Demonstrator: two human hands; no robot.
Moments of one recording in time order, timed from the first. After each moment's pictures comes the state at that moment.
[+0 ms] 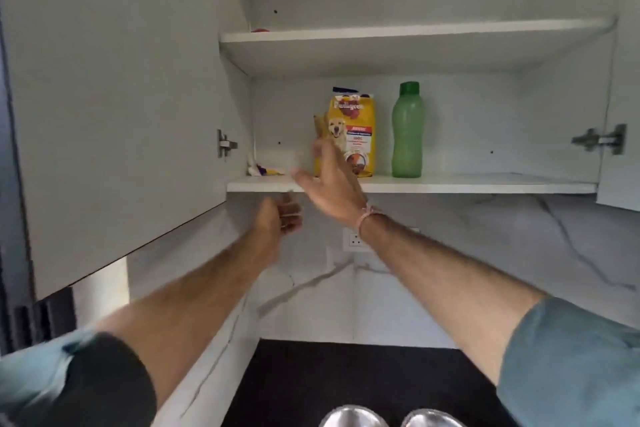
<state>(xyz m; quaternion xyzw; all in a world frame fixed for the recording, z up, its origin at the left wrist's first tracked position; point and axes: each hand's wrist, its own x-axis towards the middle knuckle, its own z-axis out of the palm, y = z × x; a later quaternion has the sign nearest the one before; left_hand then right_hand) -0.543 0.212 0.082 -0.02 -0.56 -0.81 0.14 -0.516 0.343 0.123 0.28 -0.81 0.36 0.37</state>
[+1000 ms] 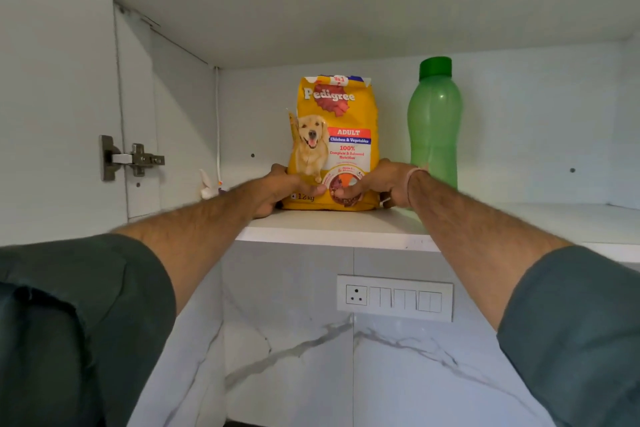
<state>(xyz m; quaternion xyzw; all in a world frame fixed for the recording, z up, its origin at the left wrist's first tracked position) -0.814 0.254 0.173 -0.04 -0.79 -0.61 0.09 -0.823 0.470 0.190 0.12 -0.84 0.52 0.04</state>
